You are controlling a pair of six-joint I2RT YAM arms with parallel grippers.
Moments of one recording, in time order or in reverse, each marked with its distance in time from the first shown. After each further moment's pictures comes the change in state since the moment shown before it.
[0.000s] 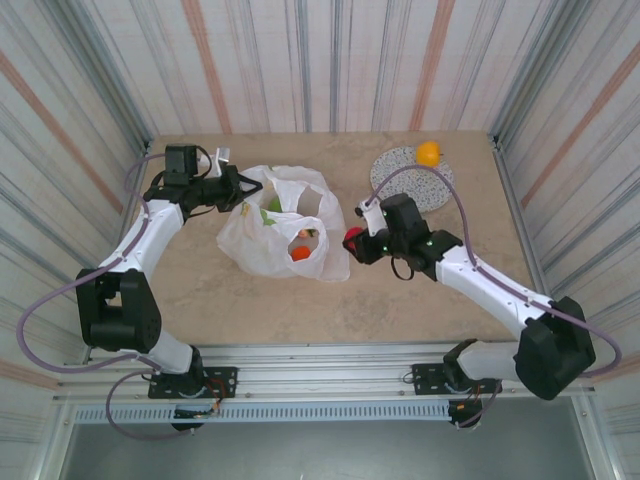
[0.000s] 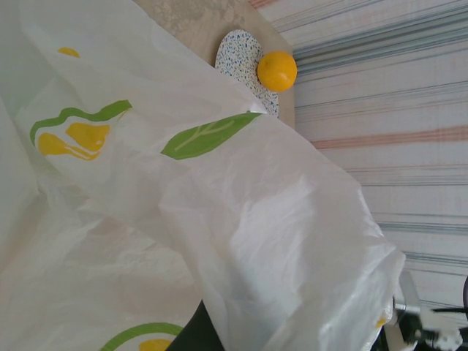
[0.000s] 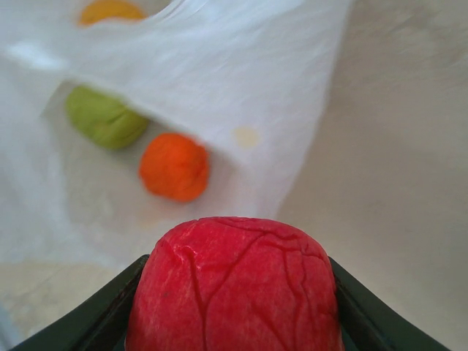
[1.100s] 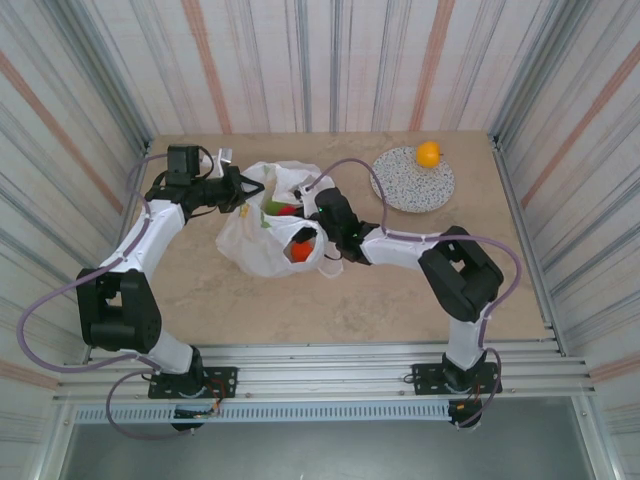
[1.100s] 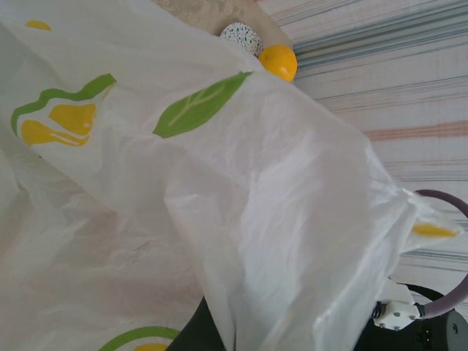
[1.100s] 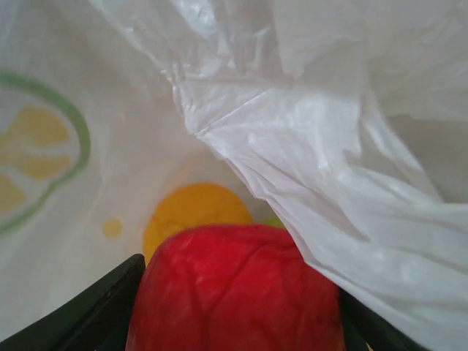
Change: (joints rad) left arm -0.012 0.000 0.000 -0.007 0.000 0.000; right arm 0.171 0.629 0.270 0.707 0.029 0.239
